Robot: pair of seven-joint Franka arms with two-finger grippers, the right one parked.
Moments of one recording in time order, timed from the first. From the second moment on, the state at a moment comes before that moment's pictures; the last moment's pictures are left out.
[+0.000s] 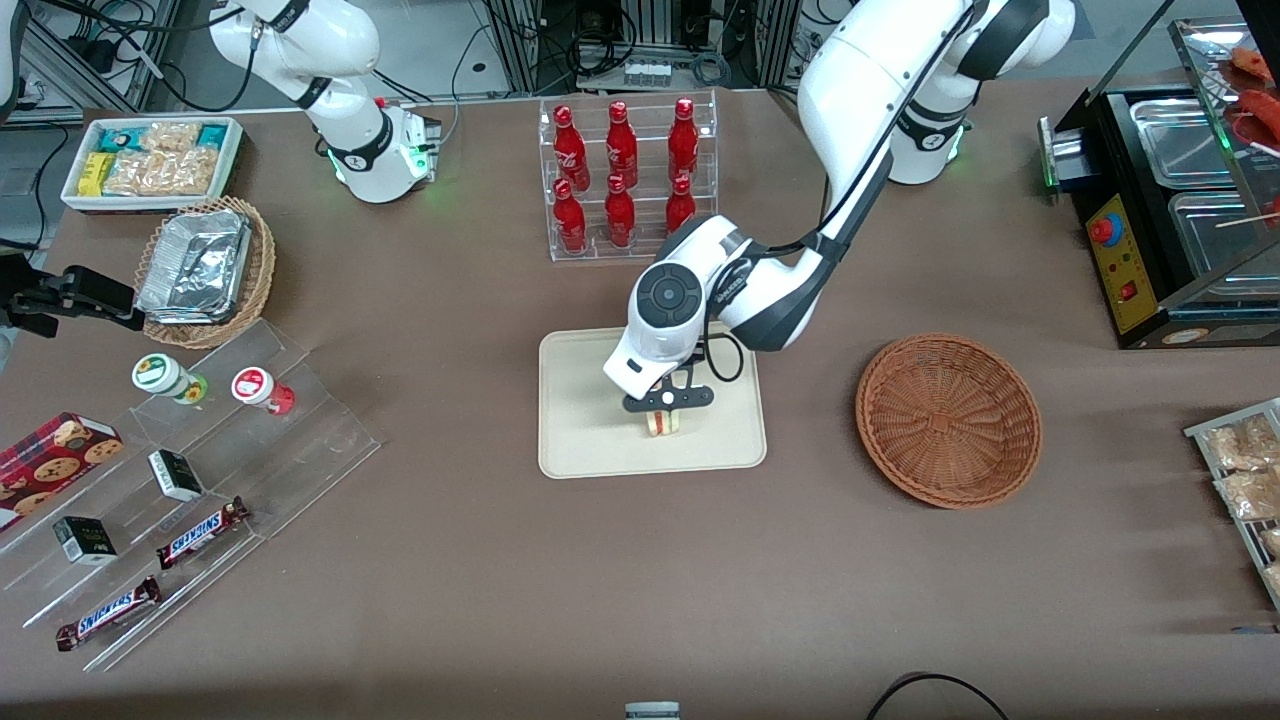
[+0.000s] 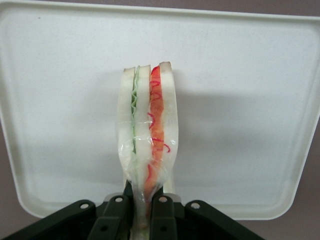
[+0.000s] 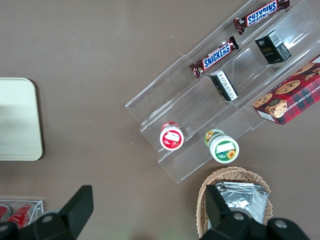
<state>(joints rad) -0.63 0.70 -0.17 -1.47 -0.04 2.10 -0.84</state>
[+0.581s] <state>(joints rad) -0.63 0.73 -0.17 -1.47 -0.04 2.11 -0.84</state>
